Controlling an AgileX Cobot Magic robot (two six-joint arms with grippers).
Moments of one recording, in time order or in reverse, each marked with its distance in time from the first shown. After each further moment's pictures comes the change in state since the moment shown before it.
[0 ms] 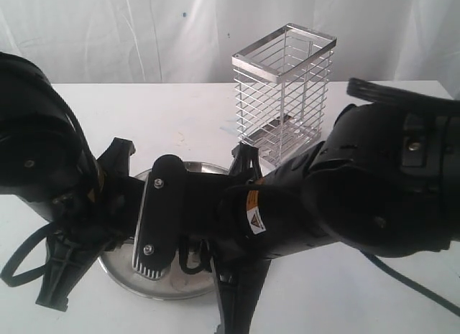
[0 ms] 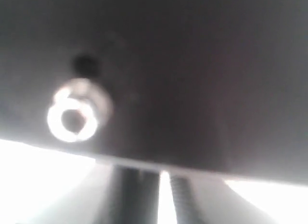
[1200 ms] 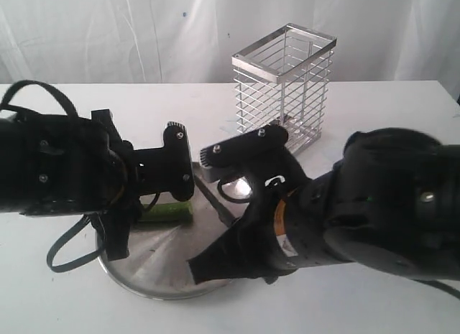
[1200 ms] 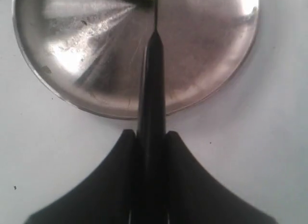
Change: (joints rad) left arm 0.000 0.129 0.053 0.615 -0.180 -0.904; right arm 0.000 -0.023 0.088 -0.294 0.022 1.296
